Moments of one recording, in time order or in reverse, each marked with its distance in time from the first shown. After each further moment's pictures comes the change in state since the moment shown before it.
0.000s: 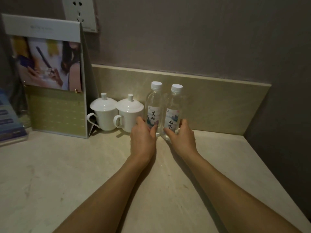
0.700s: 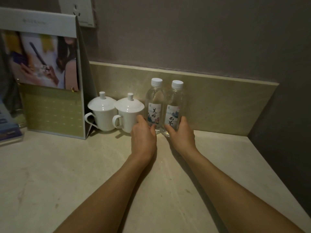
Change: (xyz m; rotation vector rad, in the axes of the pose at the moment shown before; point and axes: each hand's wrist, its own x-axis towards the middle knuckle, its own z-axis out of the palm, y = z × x) left_hand 0.010 0.002 0.006 0.063 0.000 -0.045; right_hand 0.017 0.000 0.009 -0.023 -0.016 -0.013
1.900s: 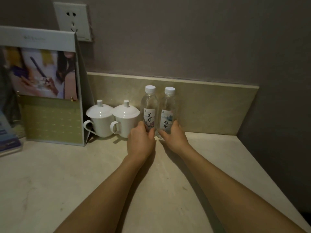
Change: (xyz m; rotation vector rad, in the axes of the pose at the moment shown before) left_hand 0.001 0.002 -0.010 0.066 -0.100 0.050; right_hand 0.000 -0.008 -0.006 -0.035 -0.117 0.005
